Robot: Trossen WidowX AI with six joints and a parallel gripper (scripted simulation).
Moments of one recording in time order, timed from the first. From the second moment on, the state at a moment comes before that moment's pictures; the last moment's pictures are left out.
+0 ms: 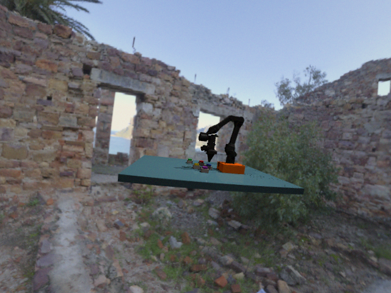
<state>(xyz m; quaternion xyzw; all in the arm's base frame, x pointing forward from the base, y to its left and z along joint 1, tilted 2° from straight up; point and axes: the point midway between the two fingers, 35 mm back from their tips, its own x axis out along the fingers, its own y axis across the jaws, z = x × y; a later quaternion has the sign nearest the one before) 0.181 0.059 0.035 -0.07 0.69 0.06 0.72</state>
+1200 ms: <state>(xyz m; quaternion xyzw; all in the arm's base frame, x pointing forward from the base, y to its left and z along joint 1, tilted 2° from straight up) 0.235 -0.092 0.111 -0.07 0.69 0.05 0.72</state>
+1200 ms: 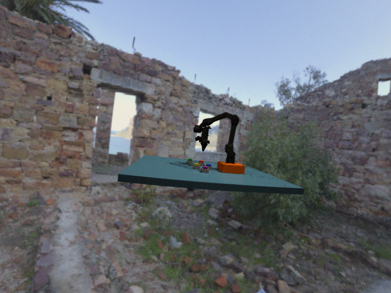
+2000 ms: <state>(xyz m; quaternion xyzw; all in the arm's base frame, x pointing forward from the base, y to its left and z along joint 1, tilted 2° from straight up) 0.241 -0.101 0.037 -0.08 0.69 0.05 0.72</state>
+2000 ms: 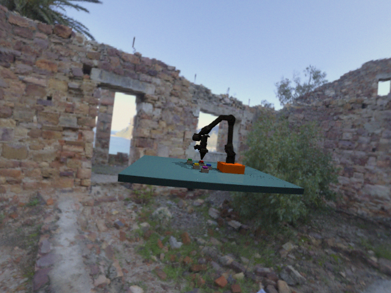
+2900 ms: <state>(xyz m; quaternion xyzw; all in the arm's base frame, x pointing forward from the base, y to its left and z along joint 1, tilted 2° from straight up) 0.242 -0.102 0.016 -0.08 0.69 0.05 0.72</state>
